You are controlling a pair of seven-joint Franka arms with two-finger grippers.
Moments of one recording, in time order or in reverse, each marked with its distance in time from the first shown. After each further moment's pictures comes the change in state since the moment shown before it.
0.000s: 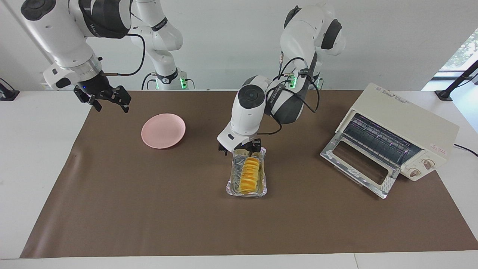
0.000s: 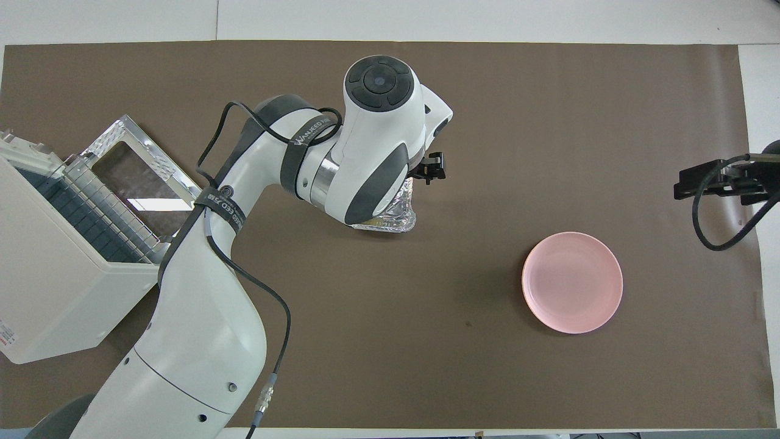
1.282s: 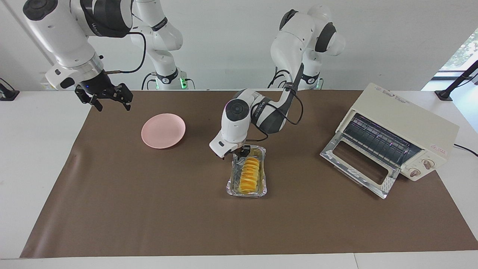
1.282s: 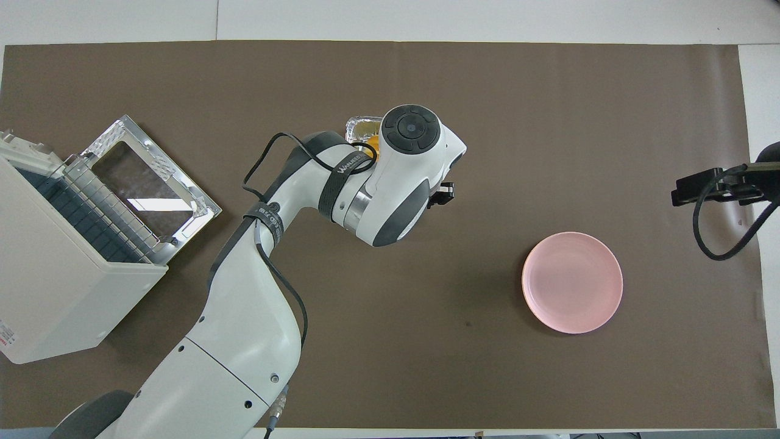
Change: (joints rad) left arm -0.049 0.038 0.001 -0.100 0.000 0.109 -0.030; right arm 0.000 -0.005 0.006 -0.002 0.000 -0.015 -0.086
